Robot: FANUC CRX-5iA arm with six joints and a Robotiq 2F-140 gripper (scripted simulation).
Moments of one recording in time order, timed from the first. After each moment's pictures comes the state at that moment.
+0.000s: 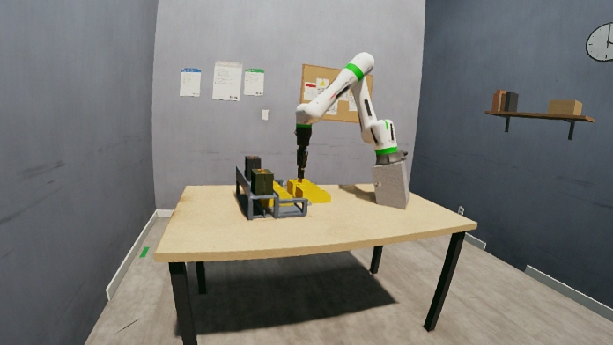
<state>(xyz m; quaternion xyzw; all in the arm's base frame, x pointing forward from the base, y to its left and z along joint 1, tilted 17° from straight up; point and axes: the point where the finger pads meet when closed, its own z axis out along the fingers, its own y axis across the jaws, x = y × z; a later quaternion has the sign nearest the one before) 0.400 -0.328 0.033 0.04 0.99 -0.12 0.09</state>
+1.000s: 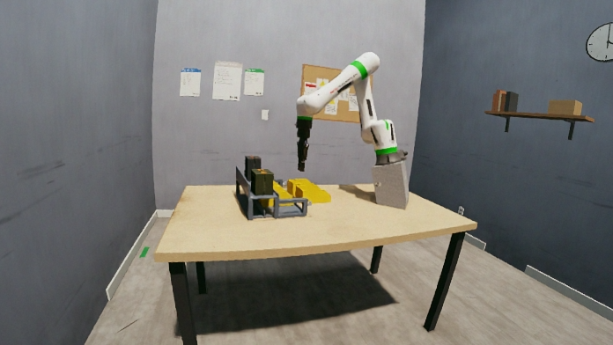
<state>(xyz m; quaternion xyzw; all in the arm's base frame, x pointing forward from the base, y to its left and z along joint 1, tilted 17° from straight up) 0.392 -0.317 0.077 0.04 0.99 -0.12 0.09</state>
